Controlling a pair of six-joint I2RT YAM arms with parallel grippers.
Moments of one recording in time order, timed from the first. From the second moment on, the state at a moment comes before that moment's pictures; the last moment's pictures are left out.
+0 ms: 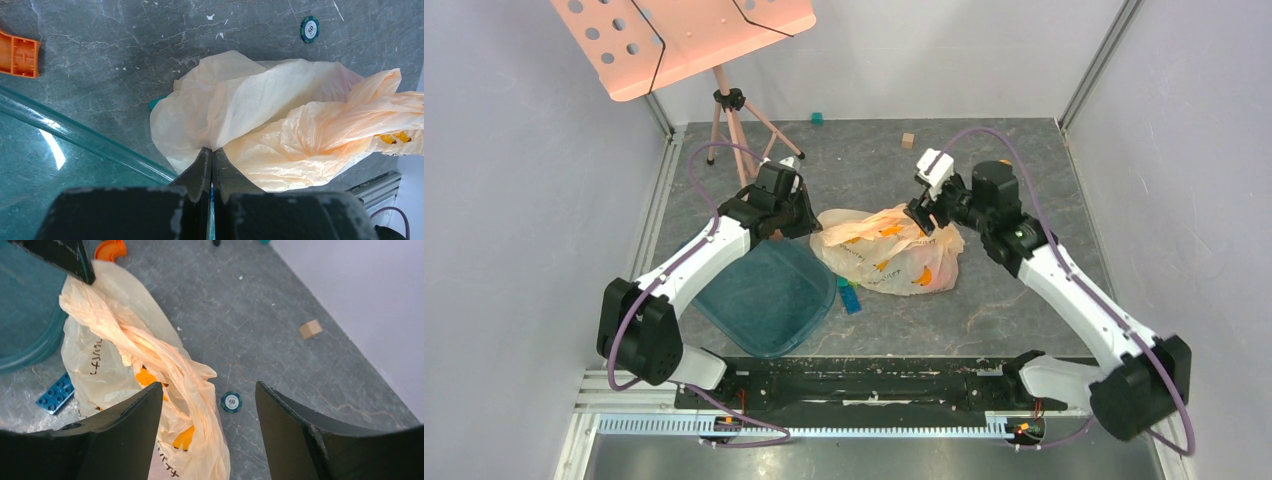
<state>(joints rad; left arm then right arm) -0.45 1.44 1.10 -0.47 0.09 -0.64 0.43 1.13 0.96 -0.14 -0.33 -0.40</state>
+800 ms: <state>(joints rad) -0.46 1.43 1.10 -0.47 0.11 -0.61 0.44 1.27 0.98 -0.24 -0.26 -0.47</state>
